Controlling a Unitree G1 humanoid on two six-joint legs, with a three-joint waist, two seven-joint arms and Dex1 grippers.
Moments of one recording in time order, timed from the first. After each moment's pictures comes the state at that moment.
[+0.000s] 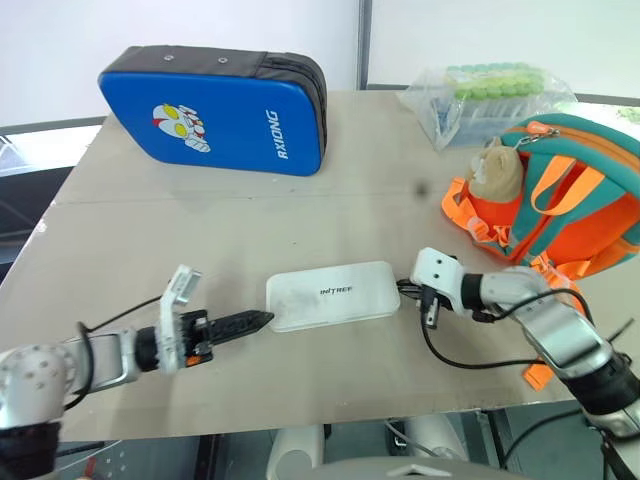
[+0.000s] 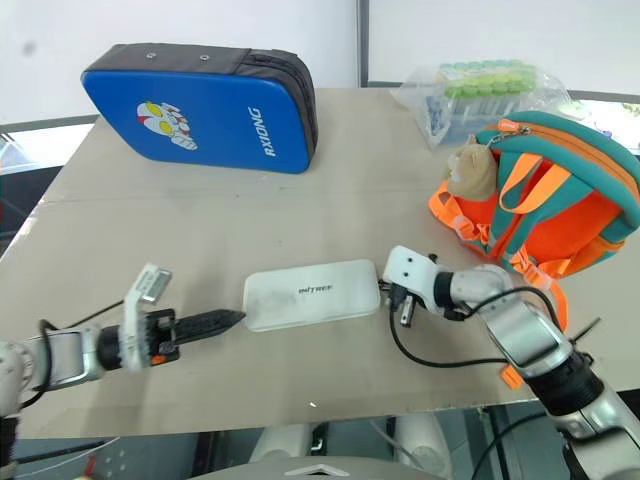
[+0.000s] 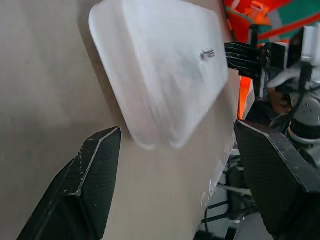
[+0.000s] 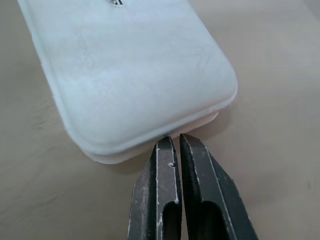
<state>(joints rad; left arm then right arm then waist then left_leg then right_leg) 0.00 0.83 0.37 -0.13 -1.33 1.38 -0.56 -0.38 -0.66 0.42 -0.29 0.08 0.49 0.85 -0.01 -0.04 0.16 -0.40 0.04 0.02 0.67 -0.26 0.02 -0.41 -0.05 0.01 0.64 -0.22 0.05</state>
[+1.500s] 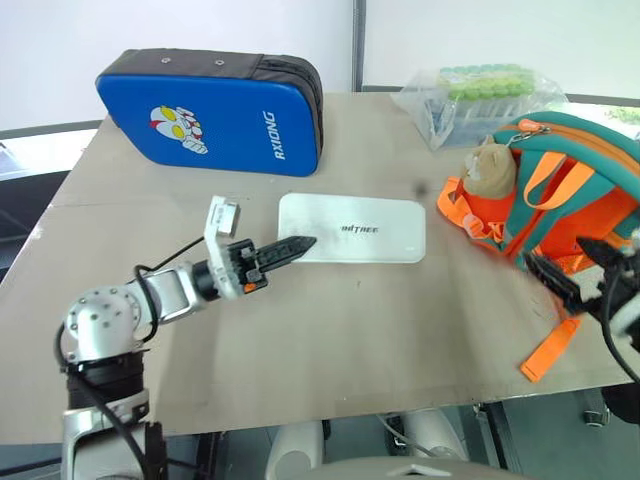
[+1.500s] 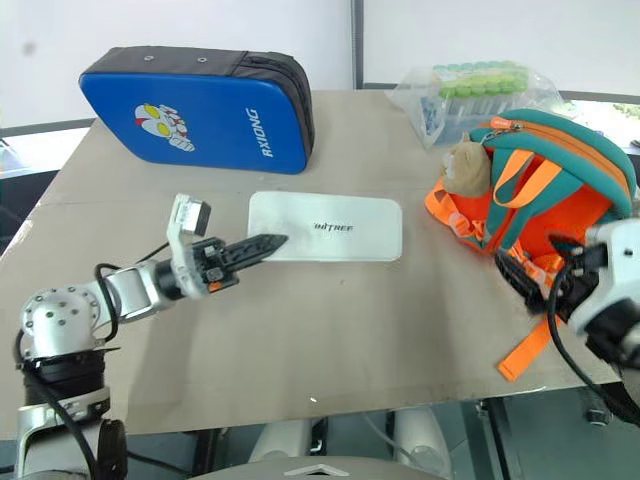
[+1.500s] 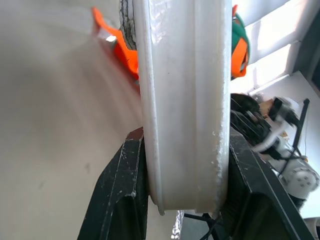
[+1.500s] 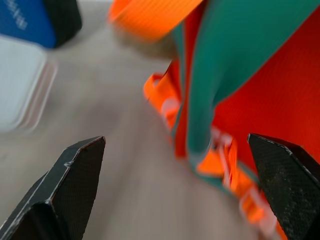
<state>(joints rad) -0.37 0.58 0.34 -0.09 -1.42 1.26 -0.45 0.01 -0.60 -0.63 -0.76 0.89 1.03 0.20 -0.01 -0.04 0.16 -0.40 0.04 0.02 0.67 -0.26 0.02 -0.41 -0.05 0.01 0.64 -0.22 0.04</state>
